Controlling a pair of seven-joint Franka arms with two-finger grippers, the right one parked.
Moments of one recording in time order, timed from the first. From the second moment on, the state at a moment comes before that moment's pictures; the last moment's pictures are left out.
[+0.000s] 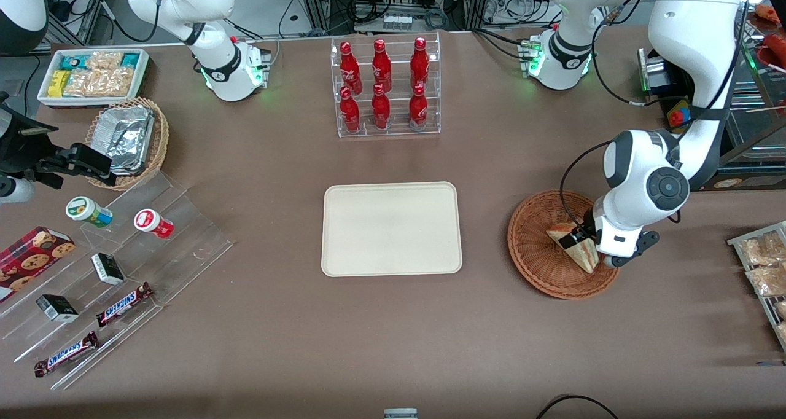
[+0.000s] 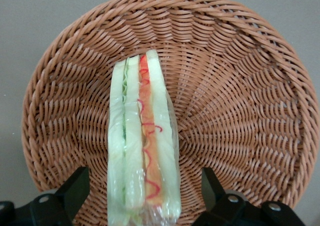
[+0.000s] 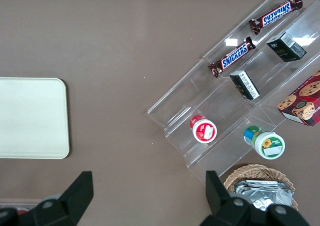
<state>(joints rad) 0.02 0.36 -0.15 -2.04 0.02 2.33 -0.67</state>
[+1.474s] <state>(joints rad) 0.02 0.29 -0.14 -1.99 0.02 2.19 -0.77</state>
